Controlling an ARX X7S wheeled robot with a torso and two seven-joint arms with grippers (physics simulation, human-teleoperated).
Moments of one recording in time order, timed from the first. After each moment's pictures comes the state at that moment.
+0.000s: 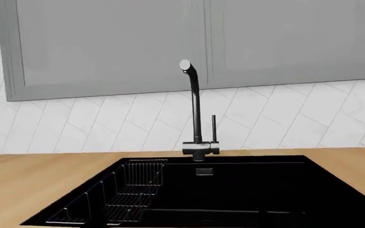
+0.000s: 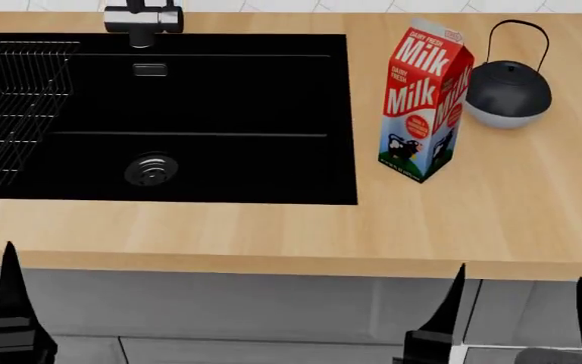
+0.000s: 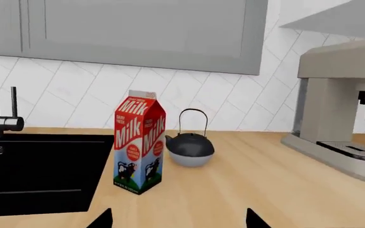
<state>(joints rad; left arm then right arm) -0.02 -0.23 0.04 0.69 -0.13 -0.43 -0.28 0.02 0.52 -0.11 -0.67 0.43 0.42 0.56</state>
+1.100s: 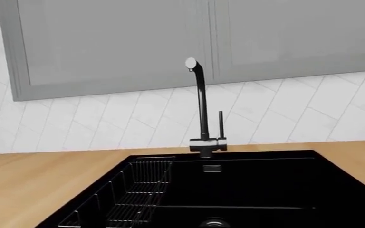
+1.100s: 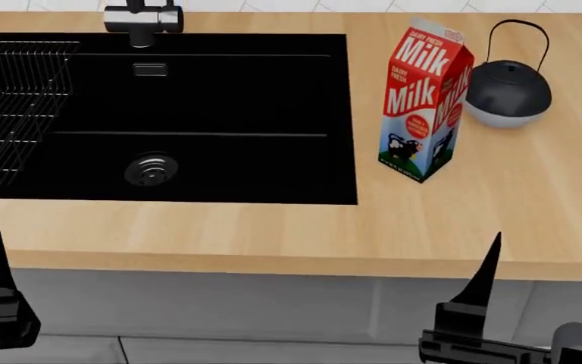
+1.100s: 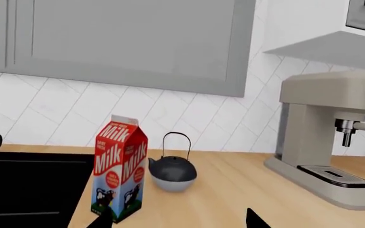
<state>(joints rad) -0.13 -0.11 -0.06 0.81 0.01 -0.72 -0.09 0.09 0.22 0.16 -0.77 0.10 0.64 0.14</state>
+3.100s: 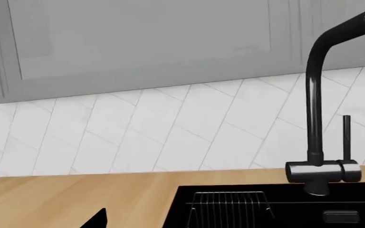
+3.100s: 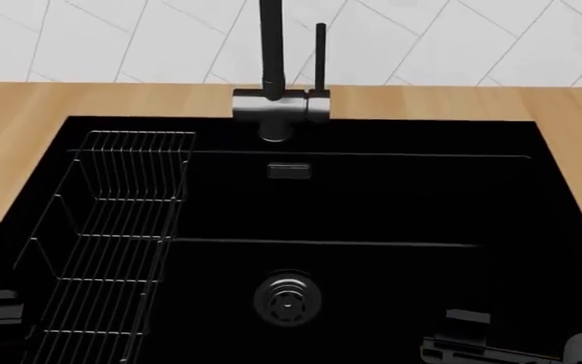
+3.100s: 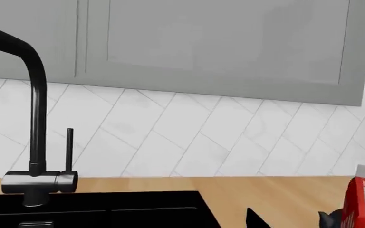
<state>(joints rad) -0.13 -0.16 -0.03 0.83 -0.04 -0.74 -0.15 0.08 0.17 0.22 -0.81 0.10 0.65 0.06</state>
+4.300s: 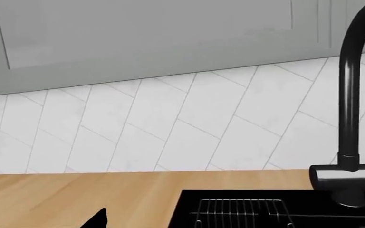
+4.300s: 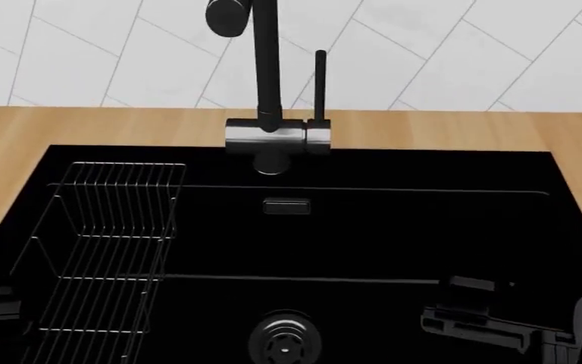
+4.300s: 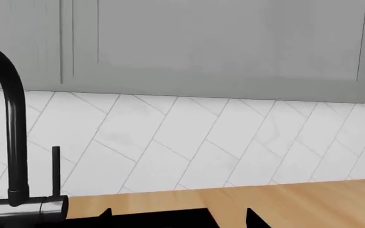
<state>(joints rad) -0.15 -0.19 -0.02 0.83 -0.07 -0.81 -0.21 0.21 0.20 0.21 -0.91 0.17 0.91 0.14</state>
